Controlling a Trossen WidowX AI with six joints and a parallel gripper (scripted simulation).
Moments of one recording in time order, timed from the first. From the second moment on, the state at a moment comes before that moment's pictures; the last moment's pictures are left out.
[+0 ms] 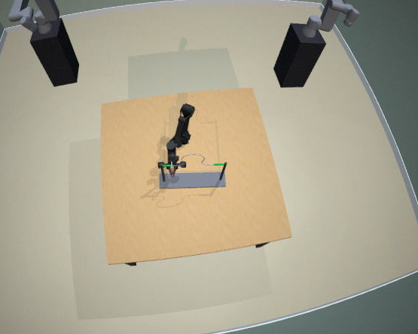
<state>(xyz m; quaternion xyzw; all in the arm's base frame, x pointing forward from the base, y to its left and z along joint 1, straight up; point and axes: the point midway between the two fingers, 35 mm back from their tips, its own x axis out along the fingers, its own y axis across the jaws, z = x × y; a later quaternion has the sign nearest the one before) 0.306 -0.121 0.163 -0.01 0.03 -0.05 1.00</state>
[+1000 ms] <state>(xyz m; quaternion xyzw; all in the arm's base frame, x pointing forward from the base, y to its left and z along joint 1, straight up) 0.311 -0.084 0.164 0.03 0.03 -0.05 1.00</state>
